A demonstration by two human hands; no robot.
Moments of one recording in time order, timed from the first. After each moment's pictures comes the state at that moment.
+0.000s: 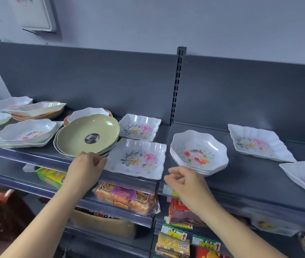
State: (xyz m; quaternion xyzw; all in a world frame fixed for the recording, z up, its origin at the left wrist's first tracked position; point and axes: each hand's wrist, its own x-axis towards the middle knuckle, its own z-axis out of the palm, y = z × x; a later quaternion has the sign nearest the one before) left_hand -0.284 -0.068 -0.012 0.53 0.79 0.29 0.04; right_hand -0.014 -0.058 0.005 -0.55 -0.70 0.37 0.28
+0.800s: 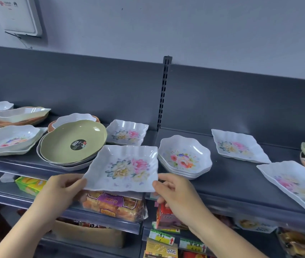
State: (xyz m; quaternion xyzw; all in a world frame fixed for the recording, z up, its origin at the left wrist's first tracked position) left_hand -0.260 -0.133 0.020 0.48 0.71 0.43 0.30; right_hand -0.010 -0.090 0.032 -0.53 -0.67 0.44 0.30
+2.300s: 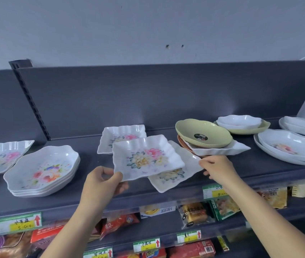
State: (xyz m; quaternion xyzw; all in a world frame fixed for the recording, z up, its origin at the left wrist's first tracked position) left_hand 0.141 -0.048 0.025 0.48 0.62 0.46 0.41; right_hand 0.420 -0.038 0.019 -0.76 -0.49 0.26 0.34
